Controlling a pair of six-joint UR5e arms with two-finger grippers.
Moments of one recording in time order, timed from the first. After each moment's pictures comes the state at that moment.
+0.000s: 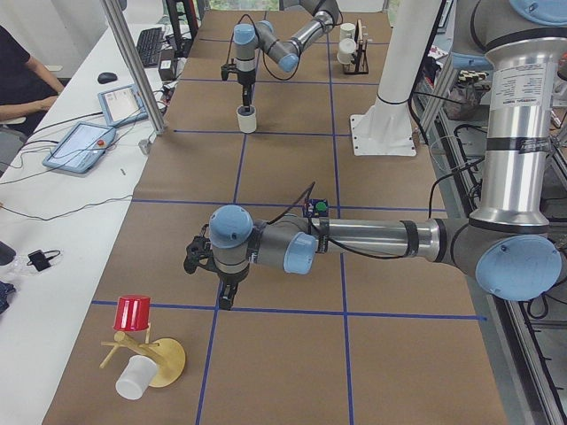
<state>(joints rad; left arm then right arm) -1.55 -1.57 -1.59 -1.78 -2.38 -0.05 0.74 -0.67 1.30 -1.42 2.07 1.05</state>
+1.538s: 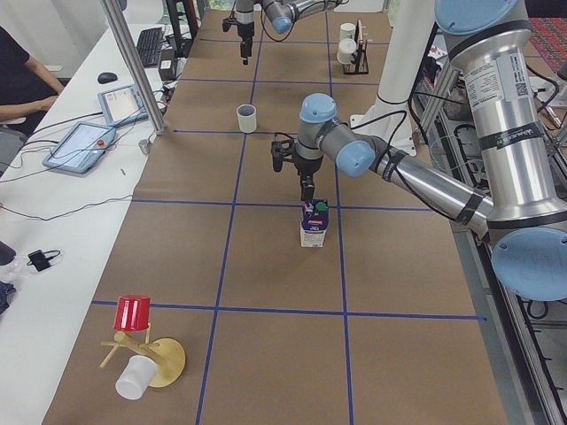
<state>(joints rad) -0.96 -1.25 -2.34 -1.79 -2.17 -0.99 1.00 -1.06 1.58 -1.48 2.25 0.91</state>
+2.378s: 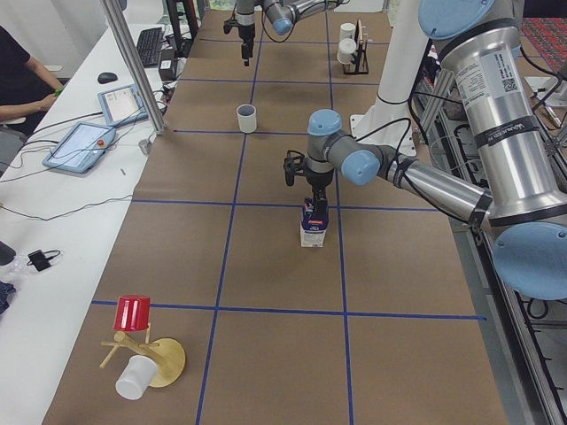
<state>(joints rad) -0.84 -1.21 -2.30 -1.79 -2.11 -0.99 0.99 -1.06 1.57 -1.48 2.24 0.90</state>
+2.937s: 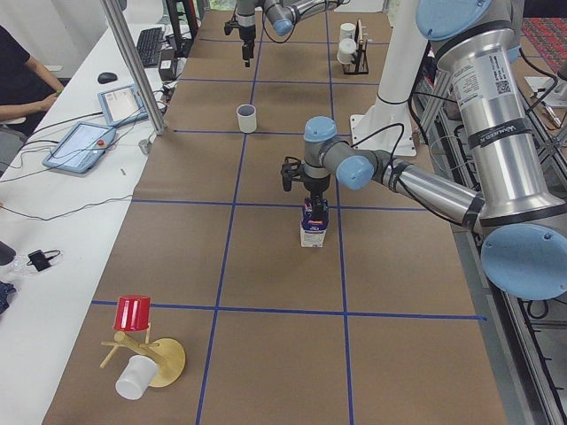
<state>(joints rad) -0.81 -1.24 -2.25 -1.79 -2.10 -0.98 0.99 -1.07 1.57 -1.48 2.24 0.90</state>
